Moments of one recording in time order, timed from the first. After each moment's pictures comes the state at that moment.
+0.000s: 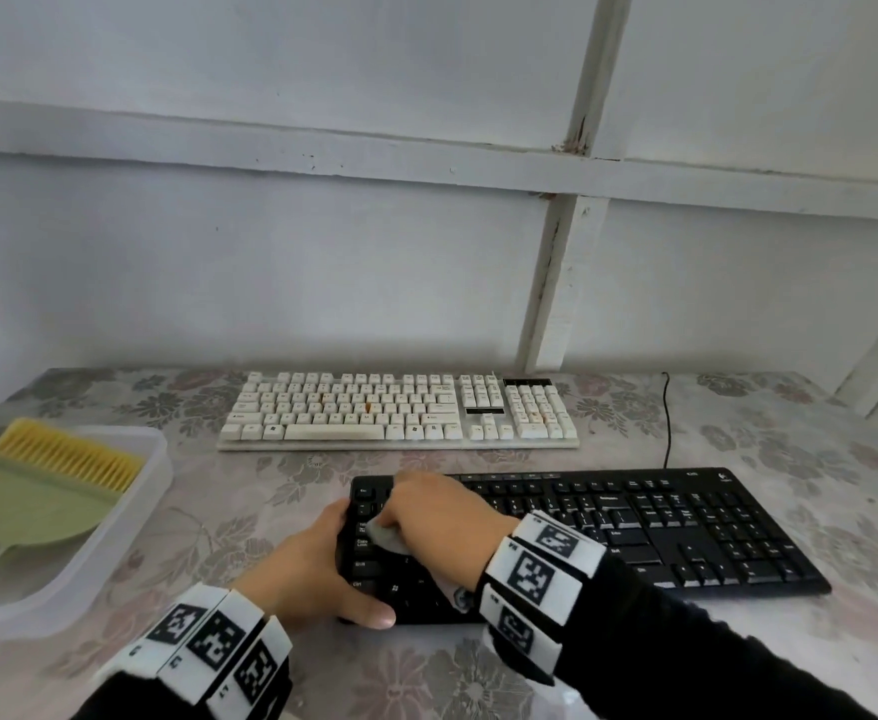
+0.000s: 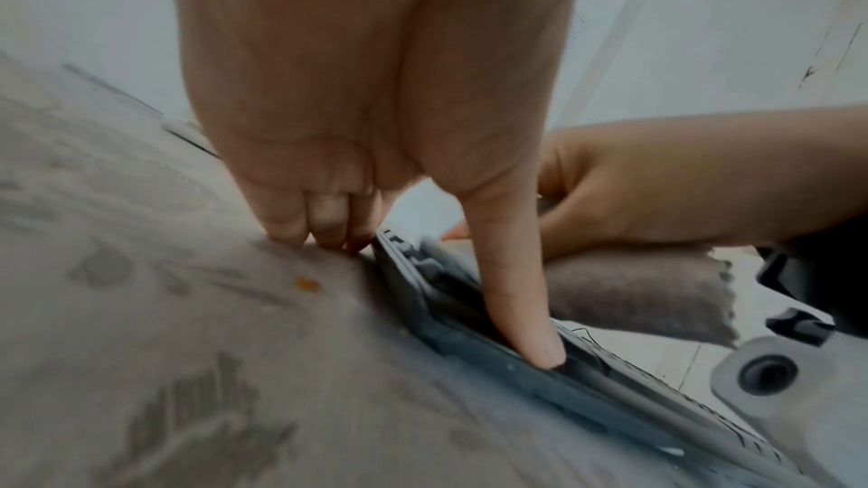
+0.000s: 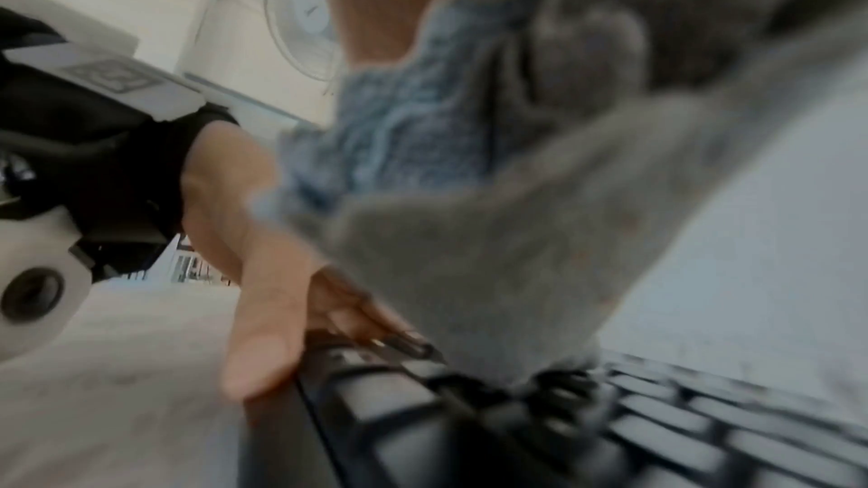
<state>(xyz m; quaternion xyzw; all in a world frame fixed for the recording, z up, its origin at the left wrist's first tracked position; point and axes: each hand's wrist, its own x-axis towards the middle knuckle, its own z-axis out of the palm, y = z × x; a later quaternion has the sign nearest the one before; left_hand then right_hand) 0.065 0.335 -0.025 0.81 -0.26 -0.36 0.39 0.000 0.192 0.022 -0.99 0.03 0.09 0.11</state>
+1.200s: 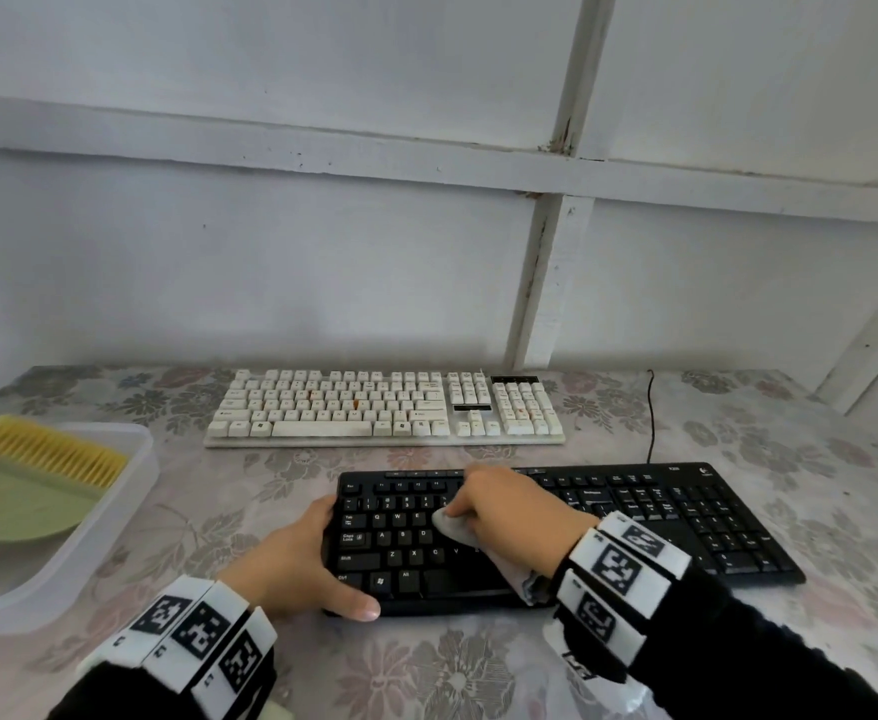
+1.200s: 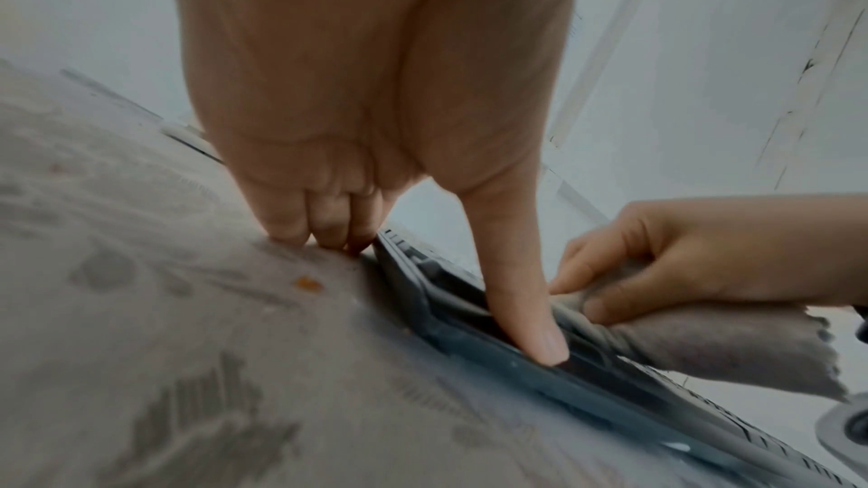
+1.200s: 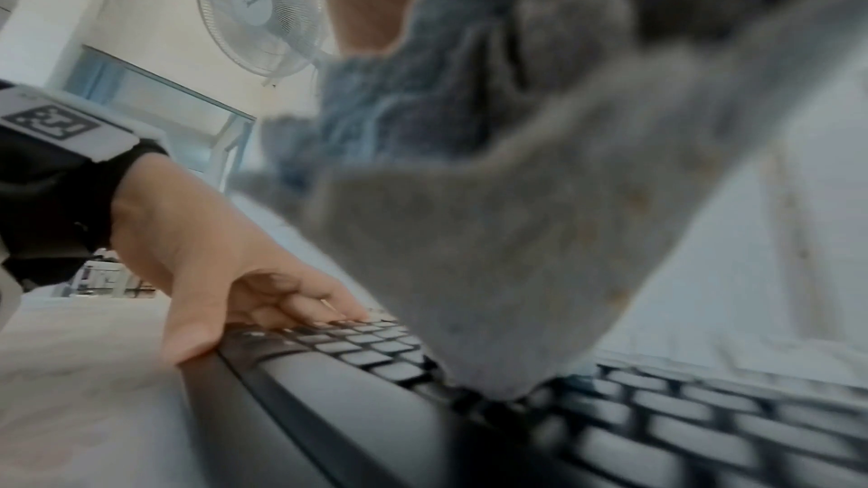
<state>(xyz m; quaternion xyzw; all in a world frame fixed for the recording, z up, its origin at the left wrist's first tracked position) 0.063 0.335 -0.022 0.82 -0.27 -0.35 0.35 -0.043 0.147 0.031 -0.98 0.11 0.10 0.13</state>
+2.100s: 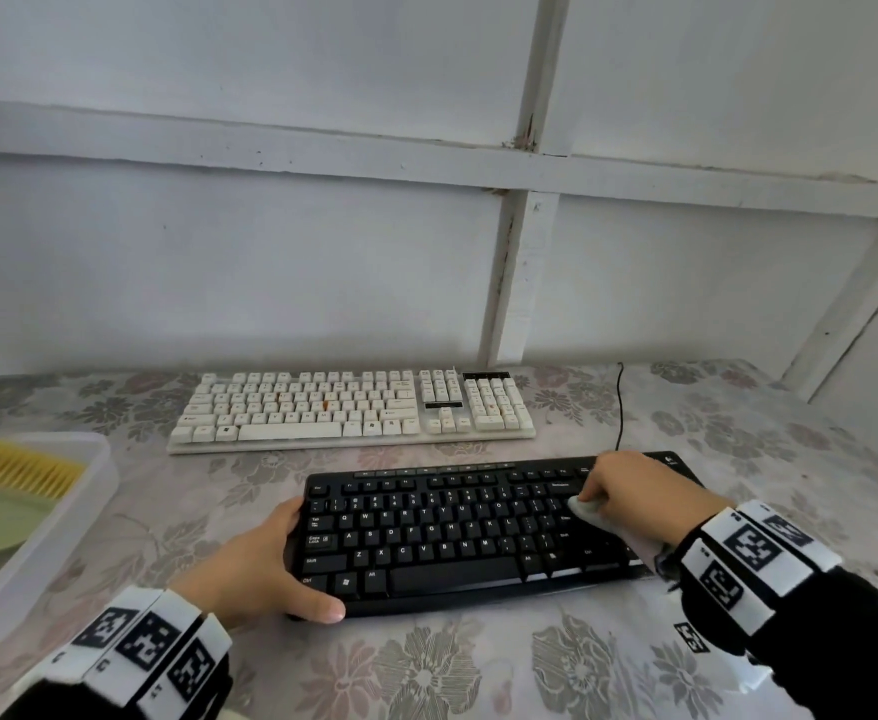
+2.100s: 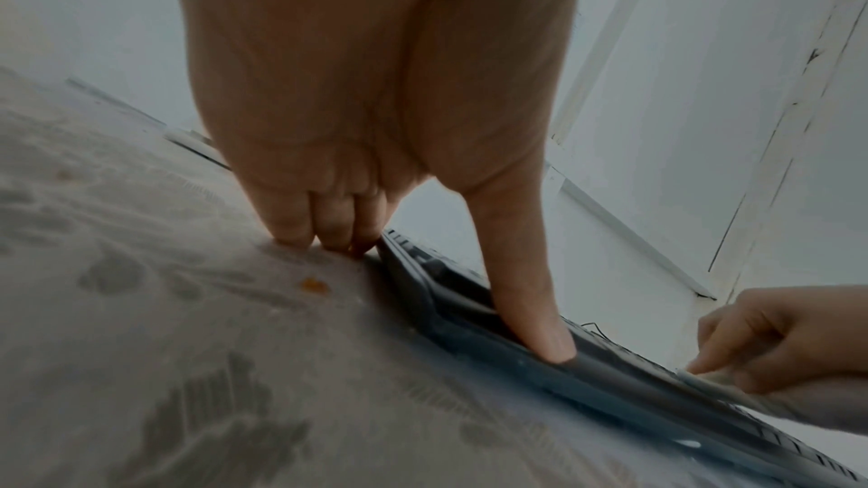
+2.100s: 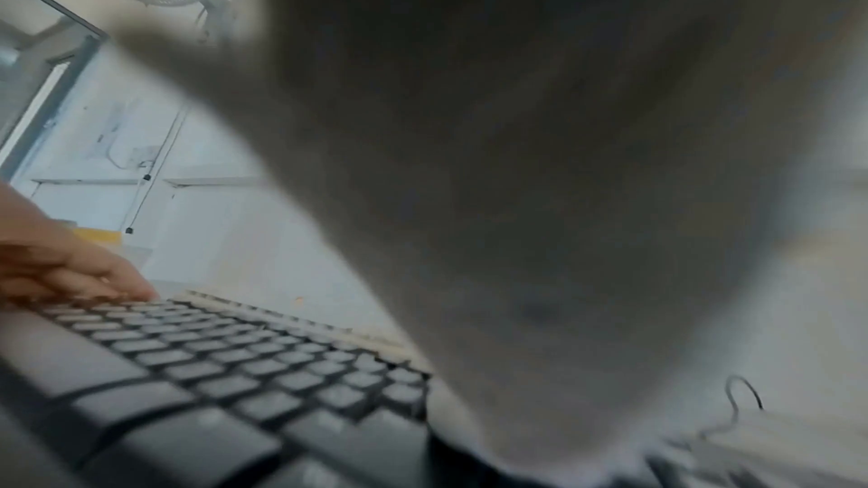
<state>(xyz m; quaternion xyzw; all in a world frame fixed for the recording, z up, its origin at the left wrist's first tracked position) 0.064 0.336 -0.025 0.79 -0.27 -0.38 0.39 -0.121 0.051 0.051 -0.96 0.26 0.11 0.03</state>
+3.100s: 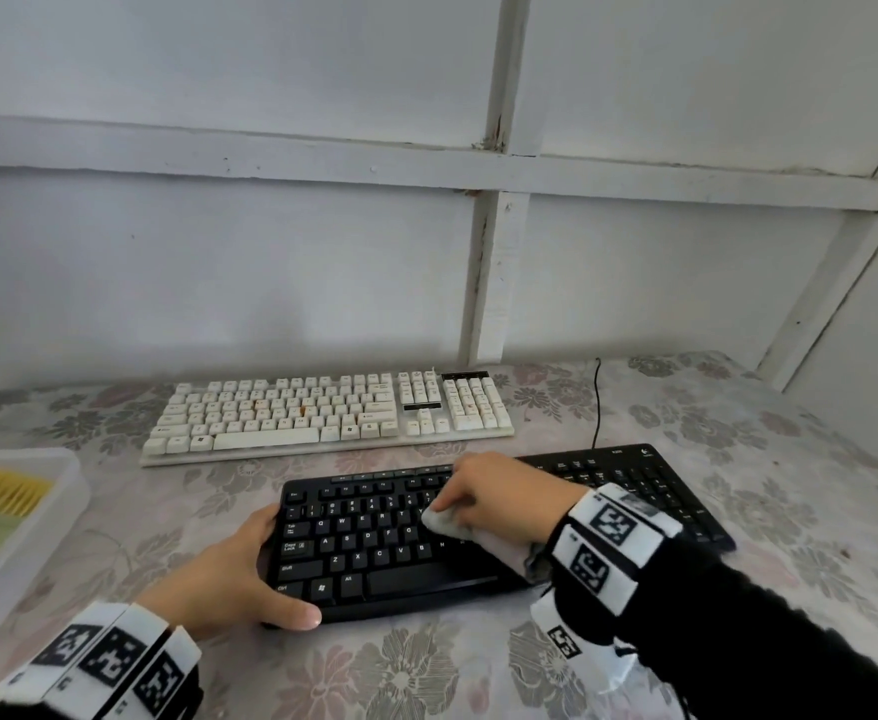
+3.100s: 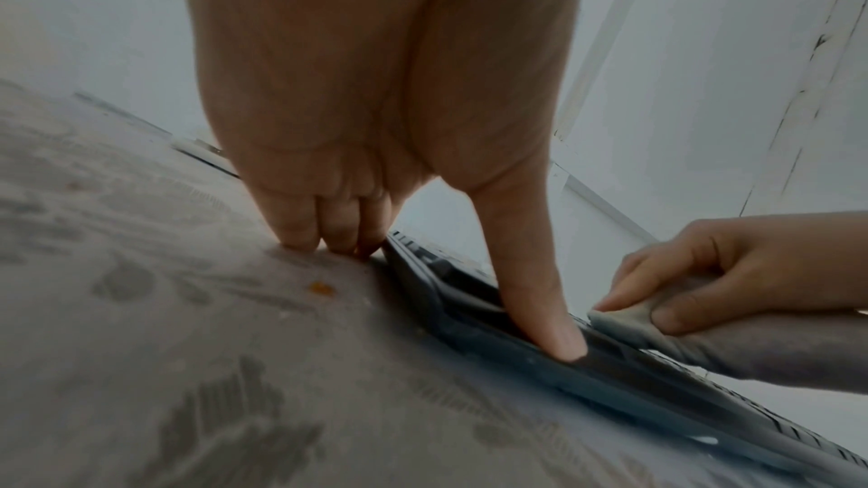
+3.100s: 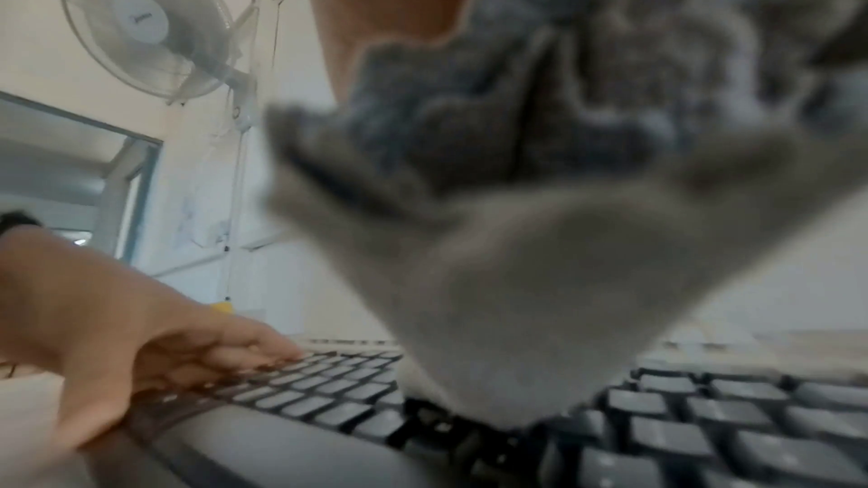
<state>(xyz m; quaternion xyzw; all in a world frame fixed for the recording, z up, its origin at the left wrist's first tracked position) 0.066 0.336 -0.027 0.79 -0.26 -0.39 0.41 -0.075 0.106 0.052 -0.98 0.06 0.10 0.15</state>
